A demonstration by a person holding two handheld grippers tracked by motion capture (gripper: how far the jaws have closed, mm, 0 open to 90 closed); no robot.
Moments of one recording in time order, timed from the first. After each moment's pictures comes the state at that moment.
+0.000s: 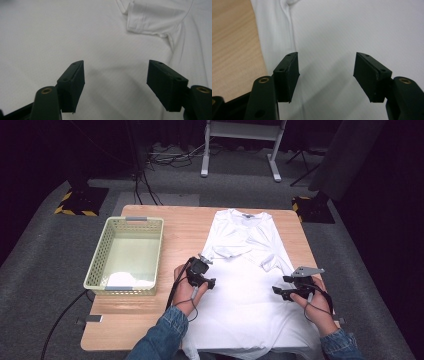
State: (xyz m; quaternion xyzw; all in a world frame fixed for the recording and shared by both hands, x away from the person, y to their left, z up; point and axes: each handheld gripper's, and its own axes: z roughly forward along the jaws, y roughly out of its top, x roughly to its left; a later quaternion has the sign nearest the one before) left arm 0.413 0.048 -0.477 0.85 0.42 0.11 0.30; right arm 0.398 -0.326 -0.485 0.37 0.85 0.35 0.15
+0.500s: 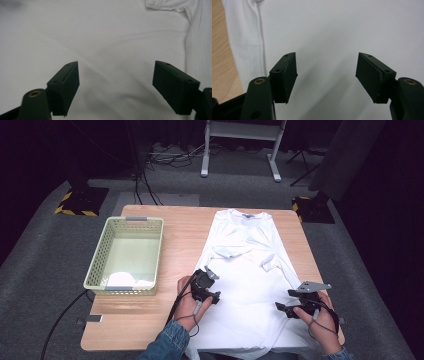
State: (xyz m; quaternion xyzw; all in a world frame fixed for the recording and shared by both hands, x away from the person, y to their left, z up) left arm 0.378 0.024 -0.471 0.87 0.38 0.13 0.30; right arm 0.349 -0.331 -0.483 0.38 0.84 0.35 0.13
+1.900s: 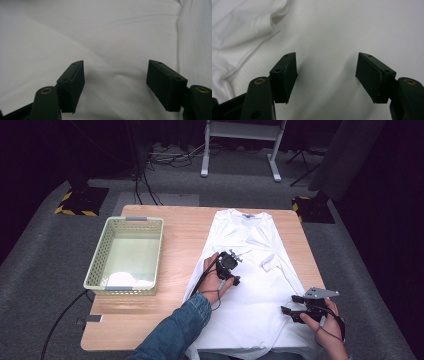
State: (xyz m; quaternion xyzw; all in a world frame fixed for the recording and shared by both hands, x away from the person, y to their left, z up) left arm 0.452 -0.031 -0.487 0.89 0.34 0.11 0.30; right arm 0.339 -0.350 -0.494 0.39 0.84 0.36 0.13
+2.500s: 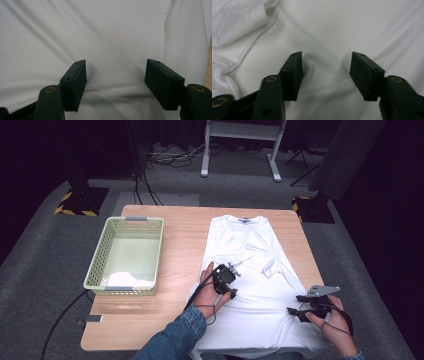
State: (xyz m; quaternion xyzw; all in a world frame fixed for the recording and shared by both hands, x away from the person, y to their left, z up) left arm 0.408 -0.031 -0.481 0.90 0.31 0.10 0.28; right arm 0.344 -0.366 -0.487 0.36 0.88 0.30 0.12
